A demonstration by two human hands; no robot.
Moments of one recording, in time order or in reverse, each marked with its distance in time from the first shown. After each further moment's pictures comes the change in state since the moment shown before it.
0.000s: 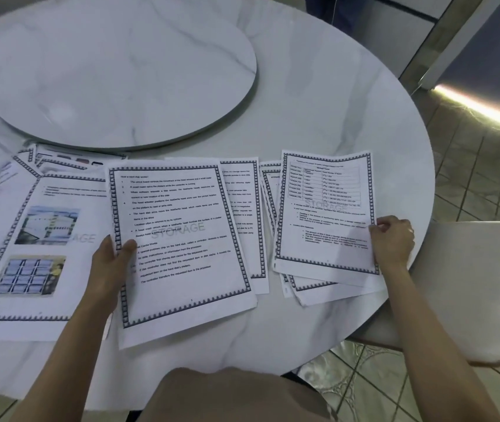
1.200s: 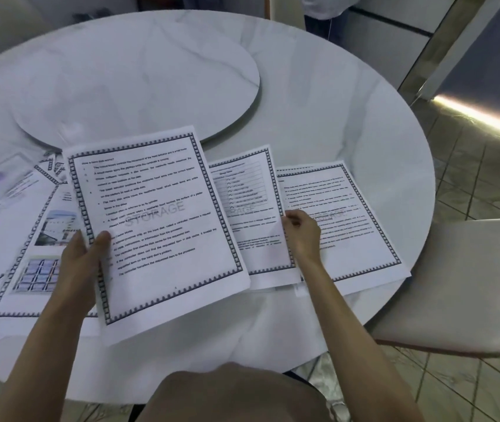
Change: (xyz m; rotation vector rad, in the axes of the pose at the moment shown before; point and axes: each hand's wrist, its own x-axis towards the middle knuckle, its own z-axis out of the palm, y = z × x) left_hand -0.014 0.026 -0.042 -0.168 0.056 0.028; right_hand -0.094 -0.108 0.057 0.583 -0.340 -0.083
